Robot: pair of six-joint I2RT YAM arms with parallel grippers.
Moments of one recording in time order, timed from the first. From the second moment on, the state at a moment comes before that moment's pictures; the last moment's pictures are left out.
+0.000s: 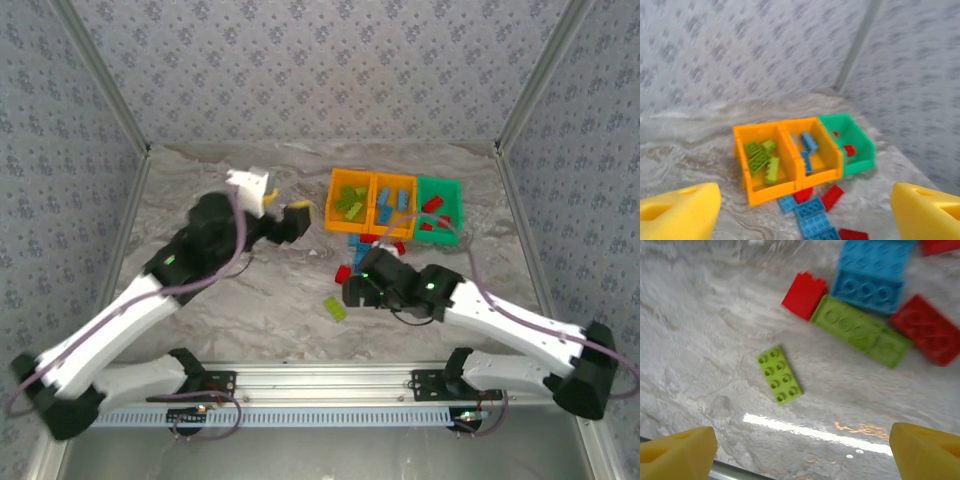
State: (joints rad) left arm -0.81 0.89 1.04 -0.31 -0.05 -0.22; right arm 1.01 1.15 0.90 -0.81 0.17 0.83
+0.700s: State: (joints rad) left arm -0.81 0.41 0.70 -0.82 0.36 0.39; right arm 1.13 1.75 1.04 -0.70 0.13 0.69
